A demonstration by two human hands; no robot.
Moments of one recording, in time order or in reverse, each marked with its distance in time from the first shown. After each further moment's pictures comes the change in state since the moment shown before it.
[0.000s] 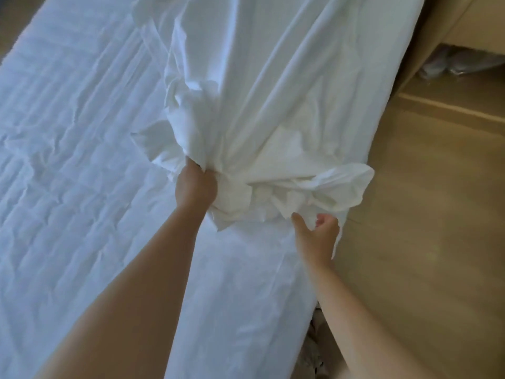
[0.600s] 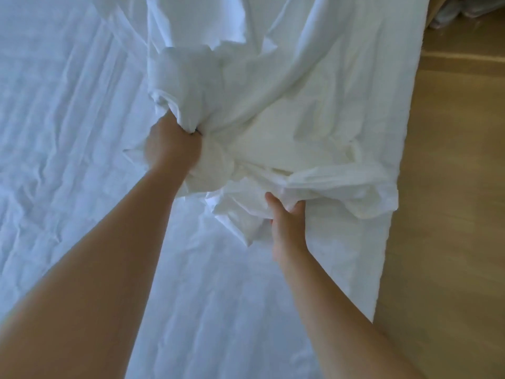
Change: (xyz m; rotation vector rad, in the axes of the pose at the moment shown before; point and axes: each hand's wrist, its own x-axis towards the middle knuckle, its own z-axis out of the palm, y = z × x) left_hand 0.116 0.016 -0.034 0.261 0.125 0.271; right_hand 0.002 -0.022 0.137 0.707 -0.187 0.220
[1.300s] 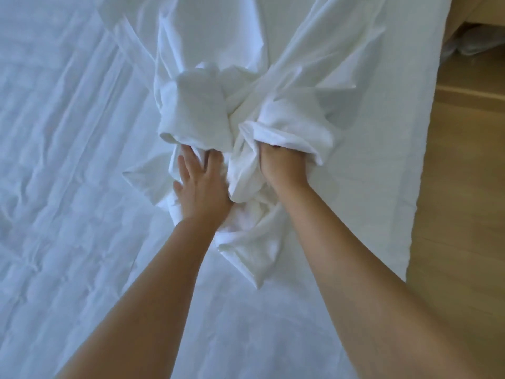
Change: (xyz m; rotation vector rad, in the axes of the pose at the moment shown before) left_hand 0.000 -0.032 0.054 0.164 -0.163 0.250; right_hand 0.086 -0.098 0.106 -1.424 0.066 -0.841
